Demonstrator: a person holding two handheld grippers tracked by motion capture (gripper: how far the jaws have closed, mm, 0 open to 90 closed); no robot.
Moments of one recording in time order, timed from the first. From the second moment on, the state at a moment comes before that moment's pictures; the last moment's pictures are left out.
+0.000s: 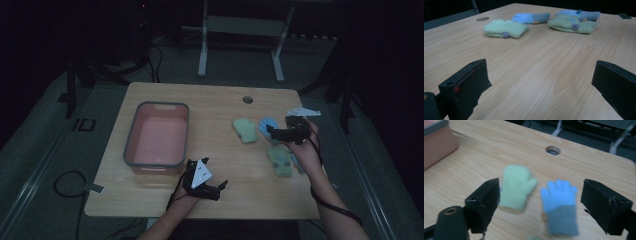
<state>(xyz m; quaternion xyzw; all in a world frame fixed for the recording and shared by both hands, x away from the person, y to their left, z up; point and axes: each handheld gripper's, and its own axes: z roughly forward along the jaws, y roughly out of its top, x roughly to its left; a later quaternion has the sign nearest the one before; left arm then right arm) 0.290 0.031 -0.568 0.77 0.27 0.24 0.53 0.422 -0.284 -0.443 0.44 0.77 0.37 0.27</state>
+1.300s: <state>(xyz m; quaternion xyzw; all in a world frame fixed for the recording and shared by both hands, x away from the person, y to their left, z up) 0.290 0.029 -0.568 0.78 0.26 0.23 0.53 0.507 -0.206 -0.521 0.45 0.82 0.30 0.18</state>
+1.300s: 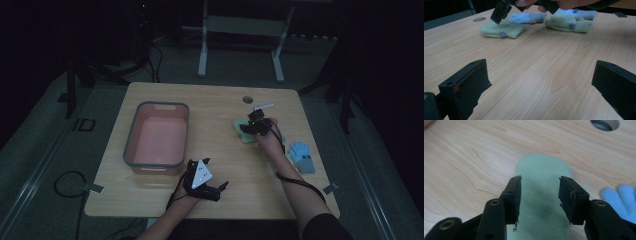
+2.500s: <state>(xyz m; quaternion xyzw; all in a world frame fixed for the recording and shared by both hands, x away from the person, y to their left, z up) 0.292 0.028 -0.568 0.78 0.27 0.22 0.52 0.466 -0.202 -0.486 0.48 0.79 0.33 0.19</state>
